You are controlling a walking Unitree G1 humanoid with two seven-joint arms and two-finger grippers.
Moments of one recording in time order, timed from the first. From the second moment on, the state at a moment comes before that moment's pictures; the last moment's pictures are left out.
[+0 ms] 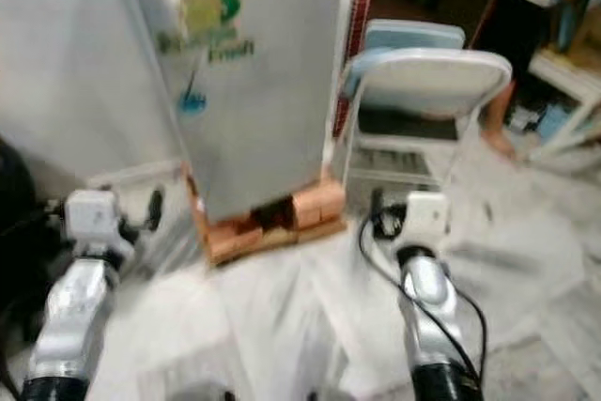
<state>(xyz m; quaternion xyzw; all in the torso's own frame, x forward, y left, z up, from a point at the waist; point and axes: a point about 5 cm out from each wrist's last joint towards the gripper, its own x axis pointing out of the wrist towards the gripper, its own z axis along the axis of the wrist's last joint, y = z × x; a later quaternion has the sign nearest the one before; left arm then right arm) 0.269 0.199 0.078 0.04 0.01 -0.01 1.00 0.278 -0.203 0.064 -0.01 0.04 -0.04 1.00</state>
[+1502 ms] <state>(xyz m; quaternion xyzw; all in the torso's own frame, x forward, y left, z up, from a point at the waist) 0.269 0.191 0.074 0.03 0.01 -0.03 1.00 0.280 -0.206 0.067 -0.01 0.03 -0.04 1.00</state>
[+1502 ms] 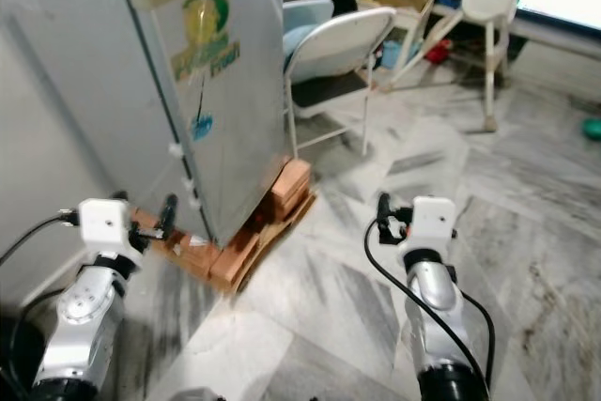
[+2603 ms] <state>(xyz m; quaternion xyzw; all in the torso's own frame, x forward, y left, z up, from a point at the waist) 0.261 0.175 0.072 0.02 0.00 -0.09 1.00 0.277 -0.207 0.061 -0.01 0.04 -0.04 1.00</state>
